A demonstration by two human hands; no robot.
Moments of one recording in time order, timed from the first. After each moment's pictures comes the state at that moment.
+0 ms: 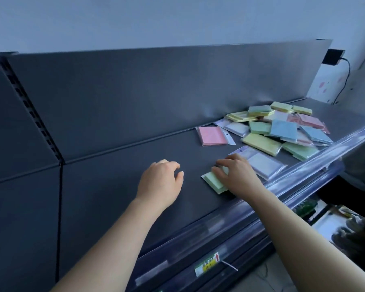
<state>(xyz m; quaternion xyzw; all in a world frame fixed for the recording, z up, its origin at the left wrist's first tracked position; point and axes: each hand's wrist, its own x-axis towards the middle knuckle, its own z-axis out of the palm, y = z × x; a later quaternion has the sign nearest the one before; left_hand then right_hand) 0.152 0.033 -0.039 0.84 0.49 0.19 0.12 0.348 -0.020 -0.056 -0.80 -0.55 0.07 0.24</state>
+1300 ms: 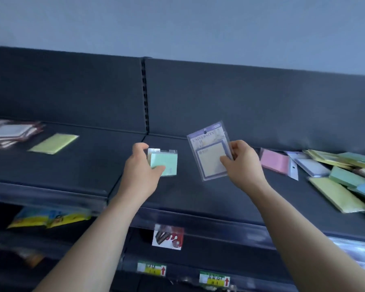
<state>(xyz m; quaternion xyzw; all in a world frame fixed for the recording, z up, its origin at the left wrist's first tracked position) 0.081 -0.049 -0.022 0.51 0.72 0.44 0.16 0.300 0.008 -0.005 -0.59 -0.66 0.24 0.41</state>
